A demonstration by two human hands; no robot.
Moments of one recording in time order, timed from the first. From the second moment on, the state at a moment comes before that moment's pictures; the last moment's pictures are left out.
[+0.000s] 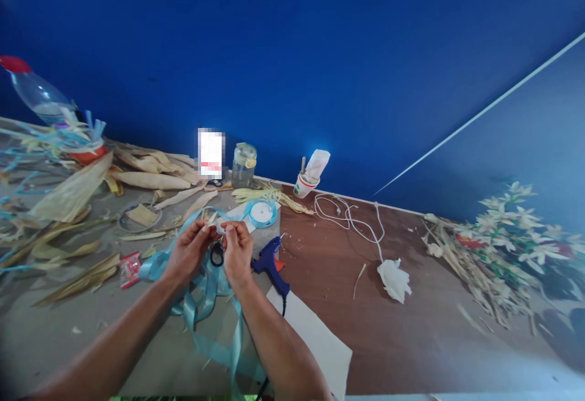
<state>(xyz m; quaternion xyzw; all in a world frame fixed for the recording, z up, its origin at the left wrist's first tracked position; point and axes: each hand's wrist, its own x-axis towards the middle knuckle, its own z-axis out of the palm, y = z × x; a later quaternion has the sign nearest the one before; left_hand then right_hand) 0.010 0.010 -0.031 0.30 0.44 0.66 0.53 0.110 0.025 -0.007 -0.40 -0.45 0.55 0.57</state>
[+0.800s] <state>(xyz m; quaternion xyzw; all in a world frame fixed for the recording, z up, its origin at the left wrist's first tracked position) 0.009 0.012 -0.024 0.27 0.43 0.69 0.52 0.107 0.025 -0.010 -0.42 -0.41 0.56 0.58</state>
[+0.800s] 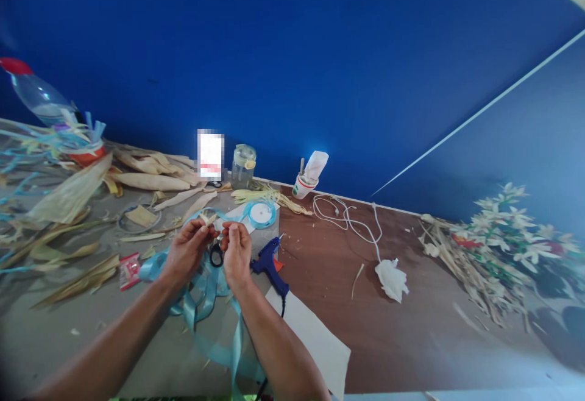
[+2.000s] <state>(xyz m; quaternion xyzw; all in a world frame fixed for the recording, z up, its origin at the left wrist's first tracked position) 0.004 0.018 -0.023 0.20 0.36 0.70 0.58 0.111 0.053 0.002 -0.43 -0.65 0.49 0.40</state>
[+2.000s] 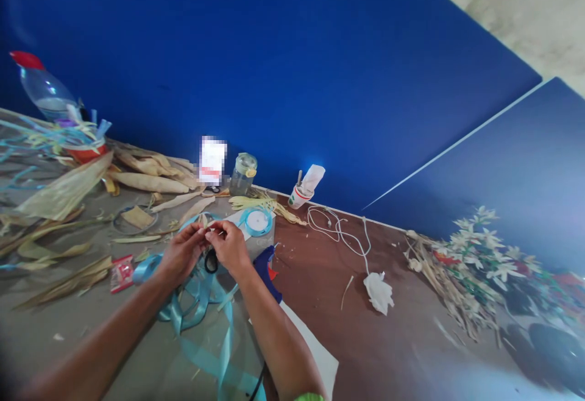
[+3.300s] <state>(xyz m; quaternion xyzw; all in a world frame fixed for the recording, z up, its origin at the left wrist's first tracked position) 0.006 0.013 -0.023 0.24 0.43 0.64 0.59 0.173 0.115 -0.029 -0.59 -0.59 0.33 0.44</state>
